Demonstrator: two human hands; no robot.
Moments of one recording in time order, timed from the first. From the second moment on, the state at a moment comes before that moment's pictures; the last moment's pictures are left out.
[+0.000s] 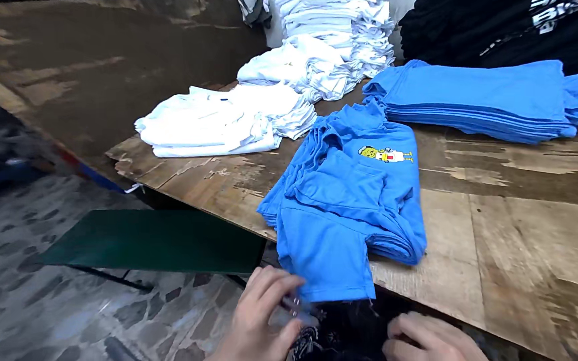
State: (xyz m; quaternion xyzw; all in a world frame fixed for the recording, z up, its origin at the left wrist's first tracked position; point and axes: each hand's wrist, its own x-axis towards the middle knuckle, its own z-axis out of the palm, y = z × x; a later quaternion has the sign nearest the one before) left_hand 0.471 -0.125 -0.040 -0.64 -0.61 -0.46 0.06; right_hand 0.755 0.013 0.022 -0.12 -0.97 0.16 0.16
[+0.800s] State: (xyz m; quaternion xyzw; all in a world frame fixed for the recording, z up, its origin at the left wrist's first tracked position) left_hand 0.501 -0.077 -0.005 -0.56 -0.56 -0.60 -0.11; right_hand 0.658 0.015 -0.005 -0.16 -0.68 0.46 0.55
